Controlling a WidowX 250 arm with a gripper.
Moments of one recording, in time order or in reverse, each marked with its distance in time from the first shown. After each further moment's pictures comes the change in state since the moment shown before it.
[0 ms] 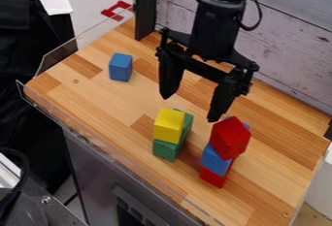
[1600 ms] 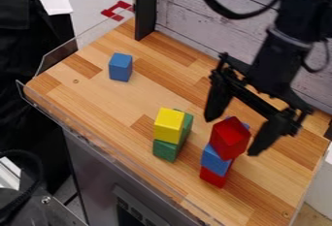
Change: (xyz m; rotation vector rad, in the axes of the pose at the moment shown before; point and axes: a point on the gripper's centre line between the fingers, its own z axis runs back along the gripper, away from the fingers) arm 0.006 -0.043 -0.012 0.097 0.108 -0.178
